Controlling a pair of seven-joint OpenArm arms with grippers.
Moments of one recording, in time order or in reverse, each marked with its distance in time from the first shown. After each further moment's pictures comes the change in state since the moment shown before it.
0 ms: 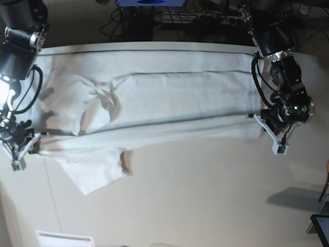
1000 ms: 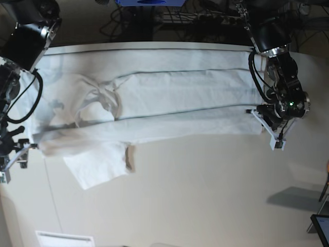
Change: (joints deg) left arm 0.4 1.4 -0.1 -0.1 2.5 0.1 -2.0; right arm -2.1 -5.1 3.0 28.0 -2.5 -5.3 -13.2
